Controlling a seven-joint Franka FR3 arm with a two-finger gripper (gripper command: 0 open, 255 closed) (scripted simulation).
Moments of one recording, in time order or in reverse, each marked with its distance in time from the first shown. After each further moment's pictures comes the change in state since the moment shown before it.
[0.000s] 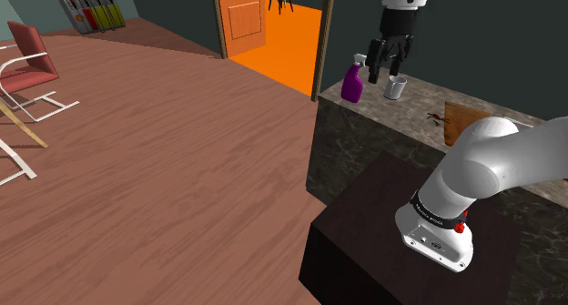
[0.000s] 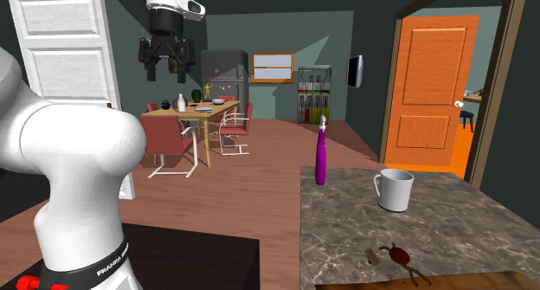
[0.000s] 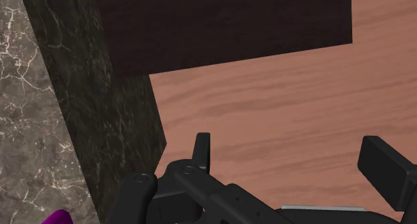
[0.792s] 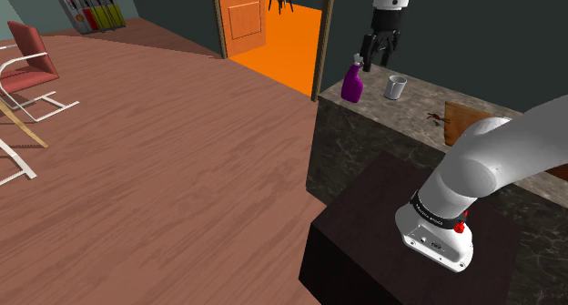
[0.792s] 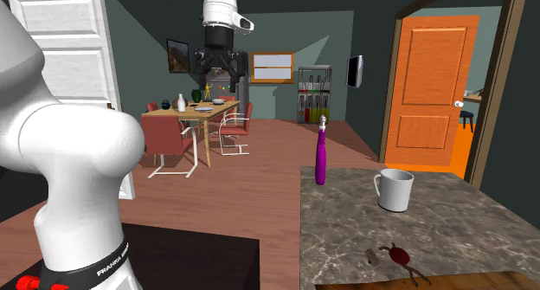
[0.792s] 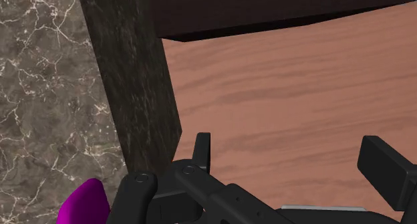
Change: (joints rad) arm -0.042 0.279 -0.174 0.132 -0.104 0.139 -0.204
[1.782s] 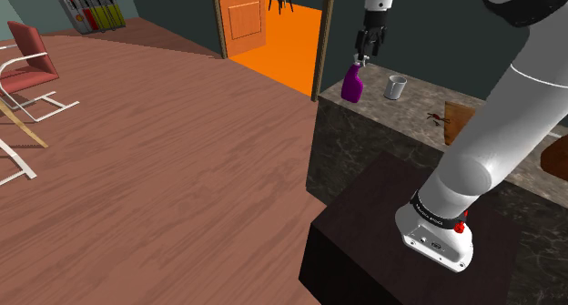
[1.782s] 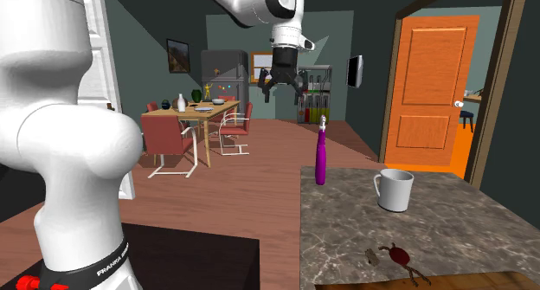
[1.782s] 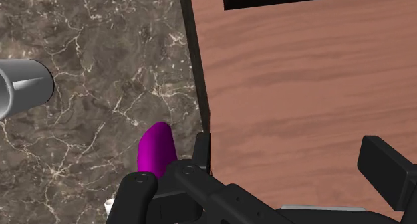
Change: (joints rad) arm -0.061 0.545 -0.210 0.422 0.065 0.101 -0.338
